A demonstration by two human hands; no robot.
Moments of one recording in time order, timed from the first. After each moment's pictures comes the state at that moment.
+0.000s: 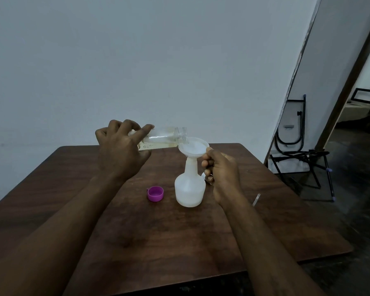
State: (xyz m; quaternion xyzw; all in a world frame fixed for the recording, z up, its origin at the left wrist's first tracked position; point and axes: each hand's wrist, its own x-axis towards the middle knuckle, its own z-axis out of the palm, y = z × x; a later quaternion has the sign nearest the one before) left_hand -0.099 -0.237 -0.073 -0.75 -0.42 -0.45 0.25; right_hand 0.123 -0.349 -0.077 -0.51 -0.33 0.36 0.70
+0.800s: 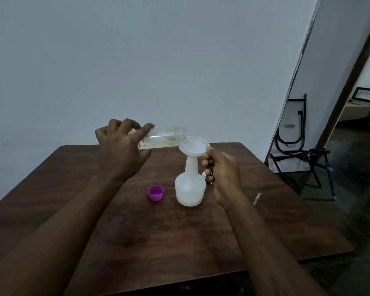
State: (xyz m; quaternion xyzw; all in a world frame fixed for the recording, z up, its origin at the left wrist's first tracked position) left_hand -0.099 -0.240 -0.071 -0.75 -0.42 -0.45 0.25; right_hand 0.125 -0.348 -0.077 -0.51 -0.33 0.37 0.71
